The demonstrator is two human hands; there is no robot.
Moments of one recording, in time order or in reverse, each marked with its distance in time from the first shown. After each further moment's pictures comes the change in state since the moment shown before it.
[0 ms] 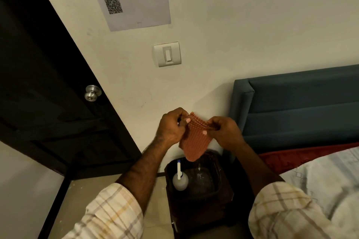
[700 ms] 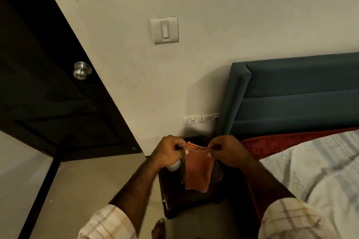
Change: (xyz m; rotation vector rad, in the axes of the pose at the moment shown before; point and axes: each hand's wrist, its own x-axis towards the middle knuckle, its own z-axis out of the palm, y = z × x) left_hand -0.110 -0.065 0.044 -0.046 -0.431 -0.234; right_hand -0.079 0.063 0.007 -0.424 -0.331 0.100
